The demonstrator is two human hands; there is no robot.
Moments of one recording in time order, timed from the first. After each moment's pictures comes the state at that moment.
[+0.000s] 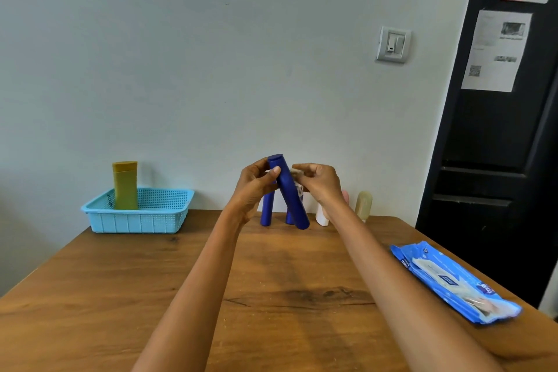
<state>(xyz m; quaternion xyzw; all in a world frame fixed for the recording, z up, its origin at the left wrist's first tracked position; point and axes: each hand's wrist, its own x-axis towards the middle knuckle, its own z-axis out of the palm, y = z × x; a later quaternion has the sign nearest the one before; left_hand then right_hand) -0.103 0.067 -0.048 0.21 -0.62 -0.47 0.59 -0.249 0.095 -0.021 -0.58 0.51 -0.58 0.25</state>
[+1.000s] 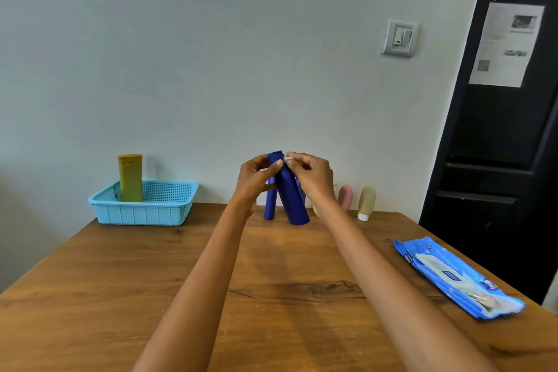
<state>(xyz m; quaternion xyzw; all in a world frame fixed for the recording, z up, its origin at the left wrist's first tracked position) -0.104 0.067 -0.045 0.30 -0.58 -0.44 0.62 -0.226 0.096 -0.029 -0.60 0.48 -0.62 0.18</state>
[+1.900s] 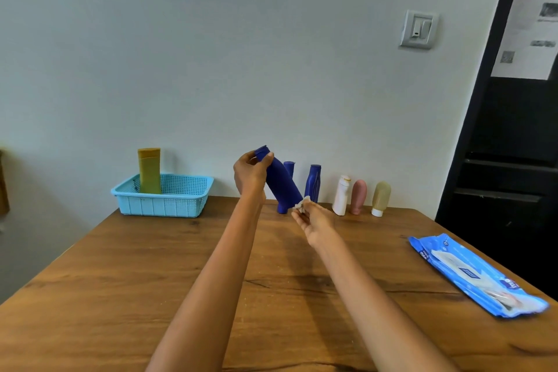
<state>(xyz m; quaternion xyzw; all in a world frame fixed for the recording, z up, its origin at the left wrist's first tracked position) -0.093 0.053 -0.051 0.44 -0.39 -0.38 0.71 -0.210 0.089 -0.106 -0.22 0.43 -0.68 0.55</state>
